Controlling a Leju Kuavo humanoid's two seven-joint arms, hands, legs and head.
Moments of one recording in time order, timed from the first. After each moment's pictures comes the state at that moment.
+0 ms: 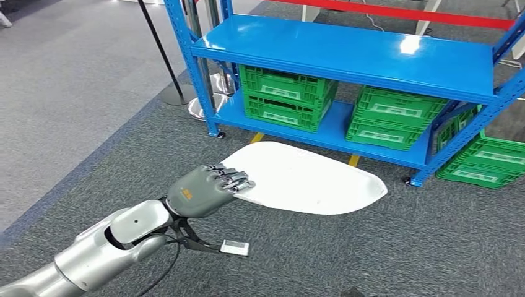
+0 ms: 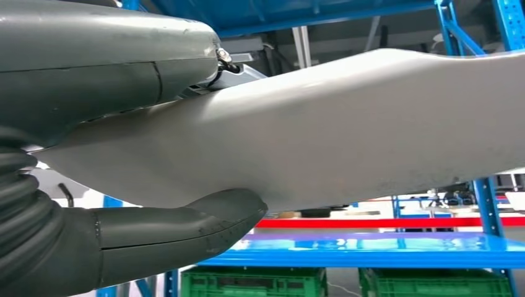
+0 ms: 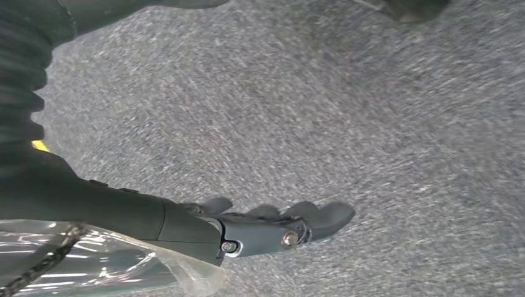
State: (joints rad) left arm -0.32 0.25 -0.84 -1.57 -1.35 0.50 -0.24; right arm -0.12 0.14 -0.29 -0.23 1.05 -0.28 -0.23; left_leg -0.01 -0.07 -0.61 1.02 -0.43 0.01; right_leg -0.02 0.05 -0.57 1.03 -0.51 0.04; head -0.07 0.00
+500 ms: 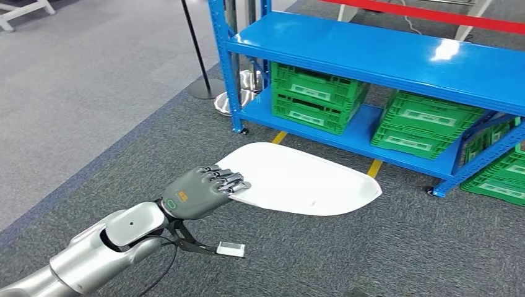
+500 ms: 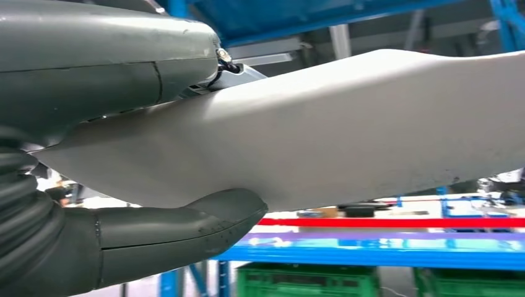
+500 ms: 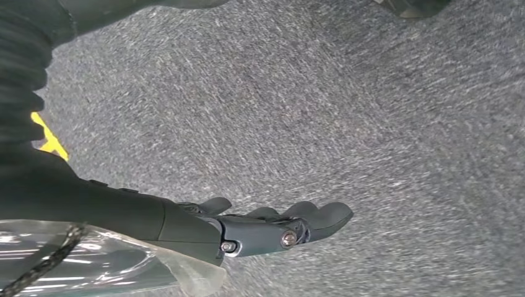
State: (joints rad) left arm -0.31 0.26 -0.84 -1.58 -1.35 0.52 -0.24; right arm -0.12 0.14 -0.29 -0.23 1.06 -0.29 -0.23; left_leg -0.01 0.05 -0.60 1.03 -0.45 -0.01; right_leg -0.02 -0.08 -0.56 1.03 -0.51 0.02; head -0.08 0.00
